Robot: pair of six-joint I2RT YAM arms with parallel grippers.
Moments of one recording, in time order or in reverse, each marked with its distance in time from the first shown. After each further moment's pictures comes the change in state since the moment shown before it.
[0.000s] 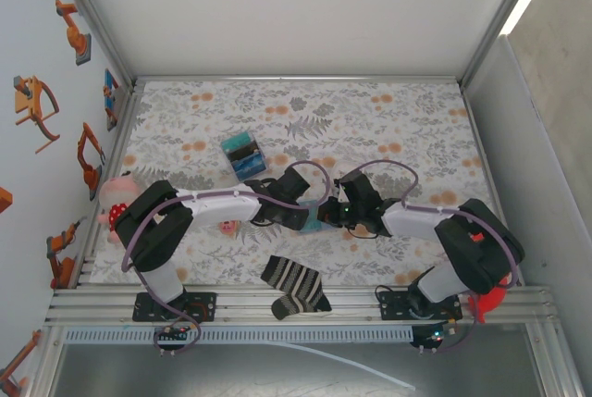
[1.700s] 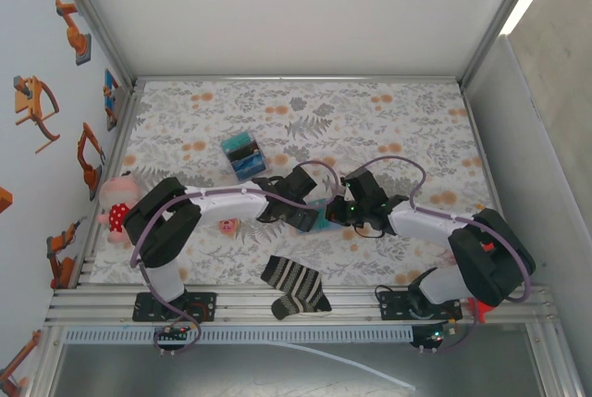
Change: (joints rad) left arm -0.018 0.053 0.071 -0.023 -0.063 0.077; right arm -0.028 -0.081 0.027 -0.168 0.060 -0.069
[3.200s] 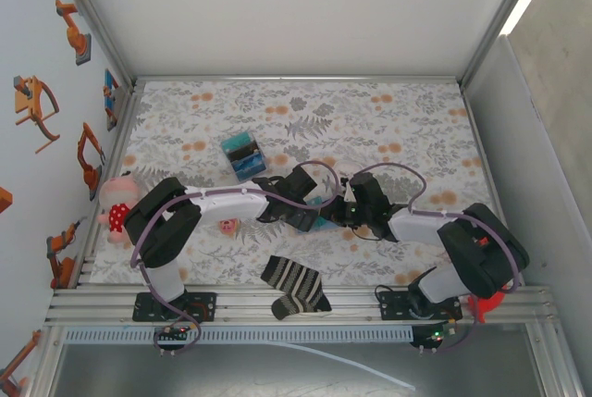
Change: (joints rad) left arm -0.001 0.001 0.002 -0.009 0.000 0.001; right arm -0.018 0.053 -0.114 0.338 -0.113 0.107
